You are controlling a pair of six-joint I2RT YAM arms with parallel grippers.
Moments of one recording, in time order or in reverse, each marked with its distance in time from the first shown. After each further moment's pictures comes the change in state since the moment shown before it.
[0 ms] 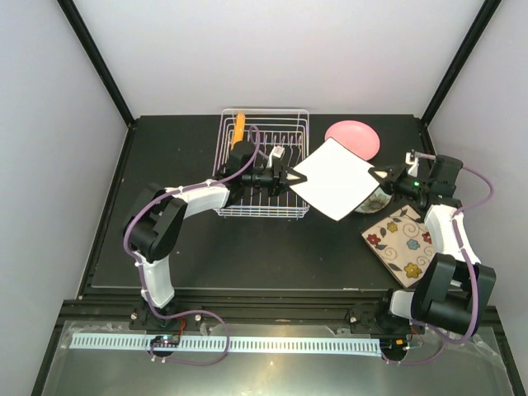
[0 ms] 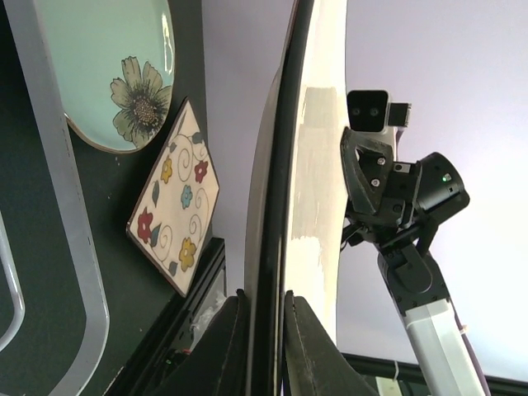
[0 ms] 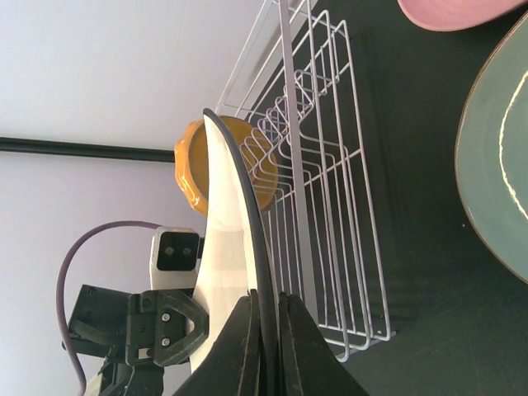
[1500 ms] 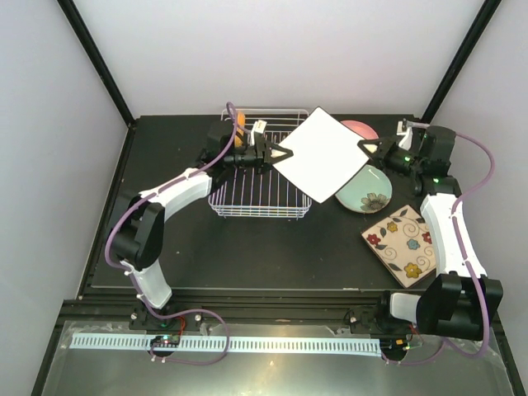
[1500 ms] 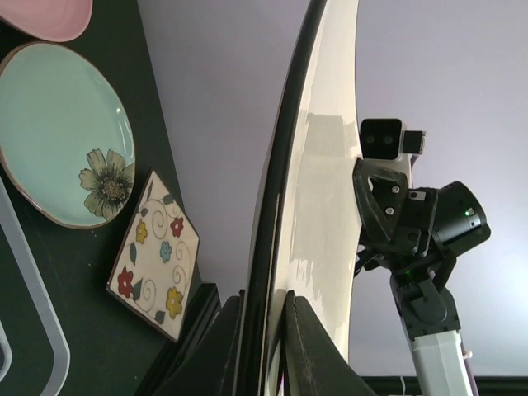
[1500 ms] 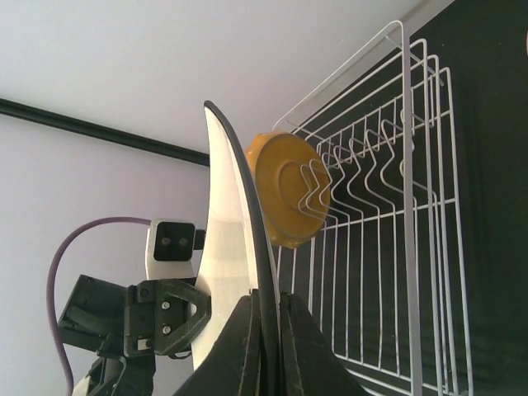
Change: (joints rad) left arm 0.107 -0.116 0.076 -0.094 0.003 0.101; right arm 0.196 -0.048 0.245 -0.060 0.172 0.067
